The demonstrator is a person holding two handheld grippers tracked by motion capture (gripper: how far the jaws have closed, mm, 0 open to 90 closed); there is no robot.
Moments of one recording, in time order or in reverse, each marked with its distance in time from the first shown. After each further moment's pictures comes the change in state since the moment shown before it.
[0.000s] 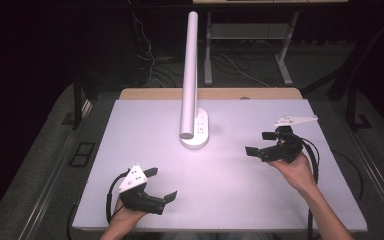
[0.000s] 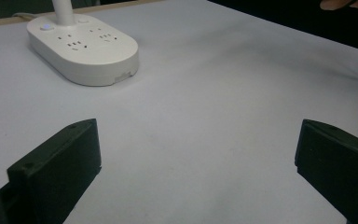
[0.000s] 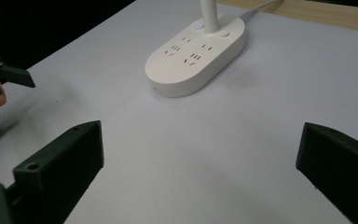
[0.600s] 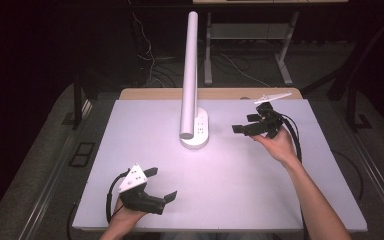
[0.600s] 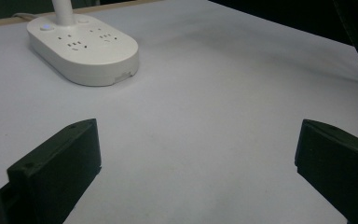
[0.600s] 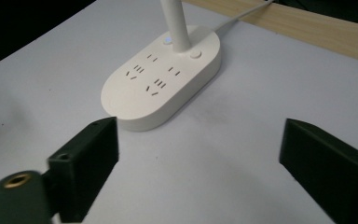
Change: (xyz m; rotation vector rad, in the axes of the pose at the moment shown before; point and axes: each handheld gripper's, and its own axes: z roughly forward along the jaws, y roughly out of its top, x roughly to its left) left arm 0.000 0.000 0.000 0.000 -0.001 0.002; right arm -0.032 0.054 0.057 0.073 -0.043 -0.013
